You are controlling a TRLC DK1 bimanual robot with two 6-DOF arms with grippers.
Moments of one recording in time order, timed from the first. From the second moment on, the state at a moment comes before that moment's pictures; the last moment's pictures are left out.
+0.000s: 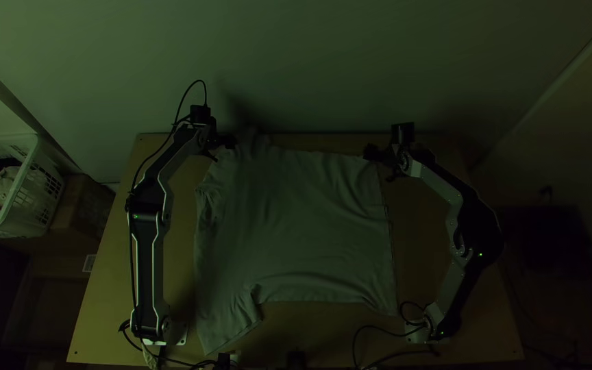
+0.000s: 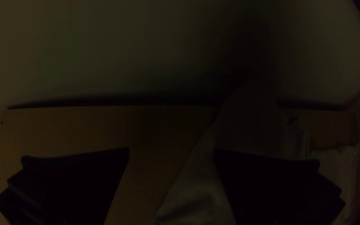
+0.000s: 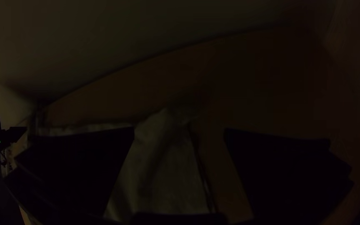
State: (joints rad) left arm -0.10 2.39 2.16 -0.50 -0.03 -0.09; right arm 0.18 1.99 1.51 -0.32 0.04 0.42
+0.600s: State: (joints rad) left arm -0.11 2.46 2.25 -0.54 -0.05 -0.04; right arm 0.18 2.02 1.54 -0.32 0.04 0.44
